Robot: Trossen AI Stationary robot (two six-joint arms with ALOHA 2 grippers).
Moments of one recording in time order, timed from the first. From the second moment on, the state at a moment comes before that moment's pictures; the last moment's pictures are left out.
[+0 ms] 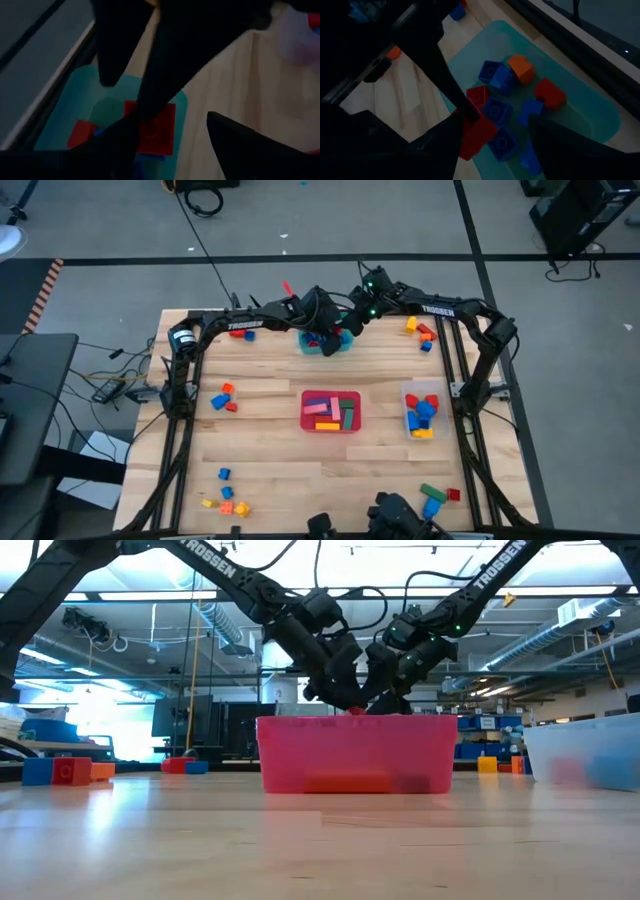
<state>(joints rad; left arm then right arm) 0.47 2.00 1.57 -0.31 0.15 0.04 -0.77 1.81 1.21 -0.21 -0.57 0.12</state>
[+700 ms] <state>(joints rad) 0.48 2.00 1.57 -0.42 -0.05 -0.09 -0.82 1.81 1.21 -0.24 -0.61 0.06</state>
